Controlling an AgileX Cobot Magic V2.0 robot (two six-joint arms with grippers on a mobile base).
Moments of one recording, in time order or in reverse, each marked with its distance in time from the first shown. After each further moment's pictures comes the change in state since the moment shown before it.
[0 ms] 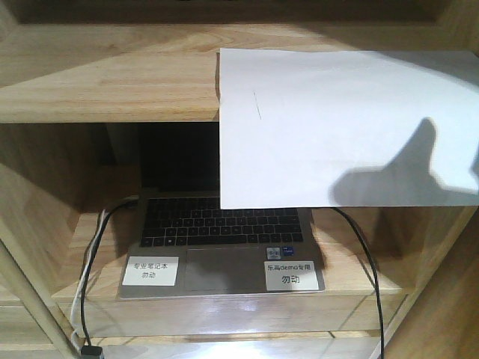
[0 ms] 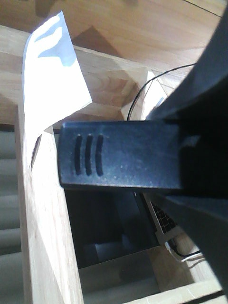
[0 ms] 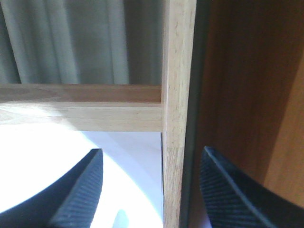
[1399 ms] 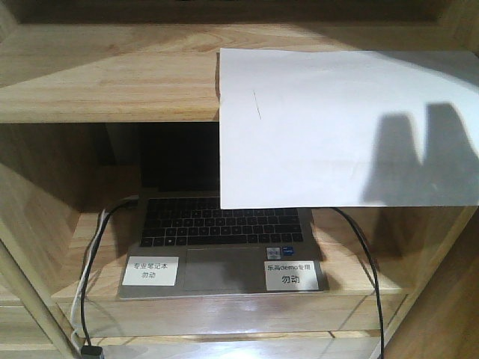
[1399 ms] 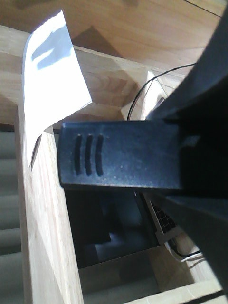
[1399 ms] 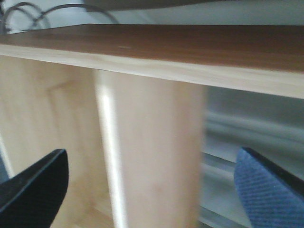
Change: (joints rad) left arm 0.000 0.000 0.000 0.000 0.000 0.001; right arm 0.000 -0.124 0.410 -0.094 -0.972 1.684
